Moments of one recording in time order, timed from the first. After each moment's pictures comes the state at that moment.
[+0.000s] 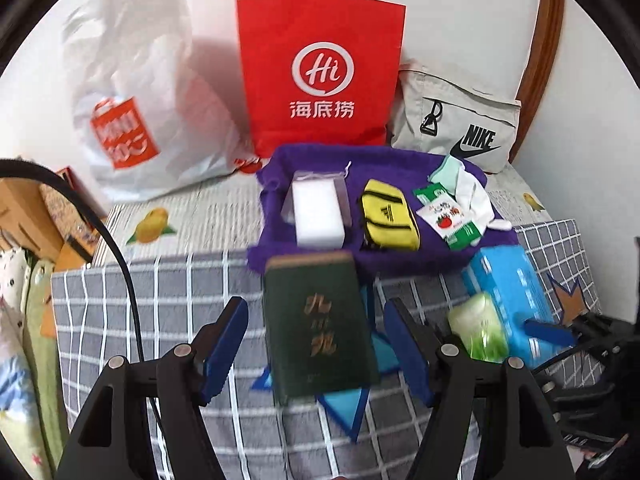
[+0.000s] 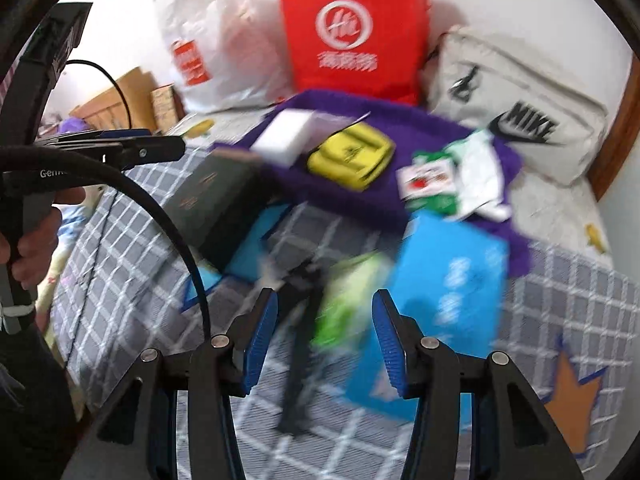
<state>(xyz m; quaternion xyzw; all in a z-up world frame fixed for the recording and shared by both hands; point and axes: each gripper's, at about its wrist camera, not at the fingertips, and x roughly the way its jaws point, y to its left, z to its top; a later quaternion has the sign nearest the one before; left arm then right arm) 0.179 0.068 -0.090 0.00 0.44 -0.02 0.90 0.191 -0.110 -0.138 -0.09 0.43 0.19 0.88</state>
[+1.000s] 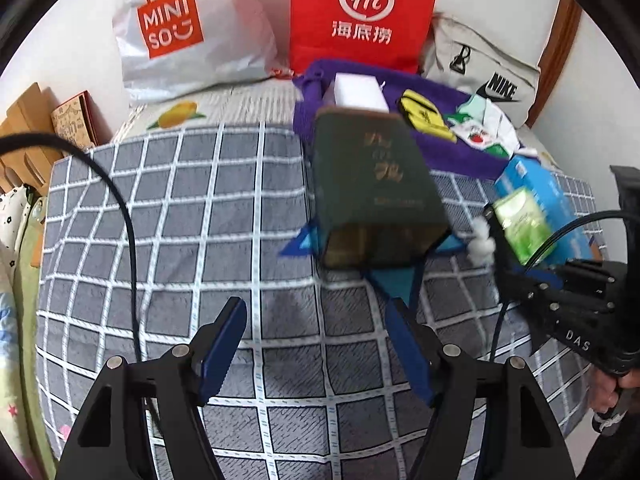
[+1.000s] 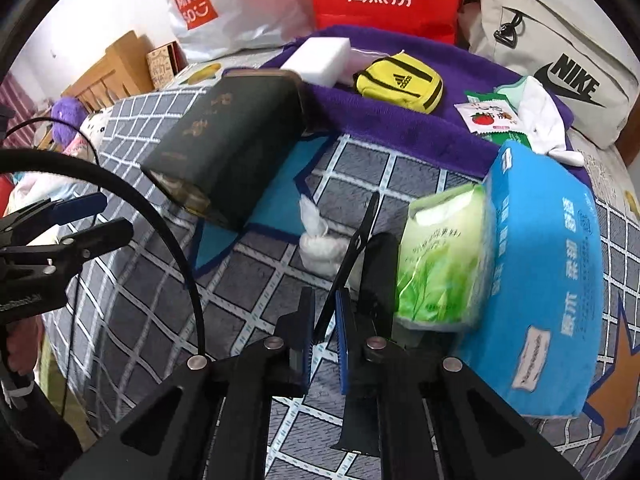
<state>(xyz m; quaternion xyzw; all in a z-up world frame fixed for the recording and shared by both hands) 0.112 0.105 -0.173 -0.03 0.49 0.00 0.87 0.187 -0.055 -0.205 -0.08 0.50 0.19 0.84</state>
